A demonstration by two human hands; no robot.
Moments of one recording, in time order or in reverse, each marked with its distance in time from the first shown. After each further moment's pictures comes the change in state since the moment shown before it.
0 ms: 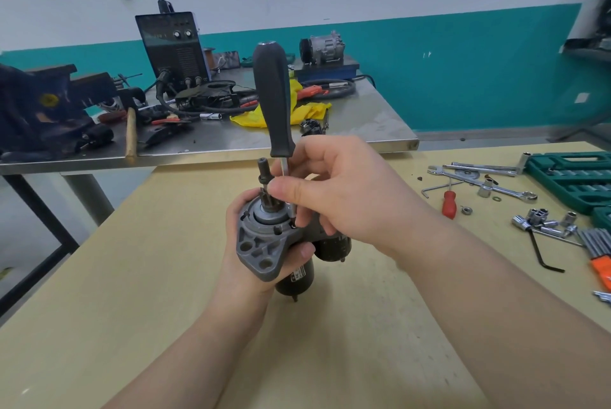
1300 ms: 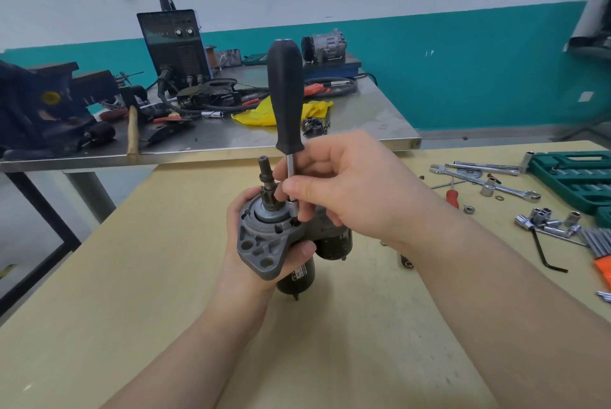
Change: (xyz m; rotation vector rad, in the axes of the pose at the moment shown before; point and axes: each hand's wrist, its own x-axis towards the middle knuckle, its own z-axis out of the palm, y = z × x) left_hand -0.001 -0.015 -0.010 0.035 -0.003 0.042; right_hand 0.000 -0.004 -0.008 -0.016 -0.048 0.011
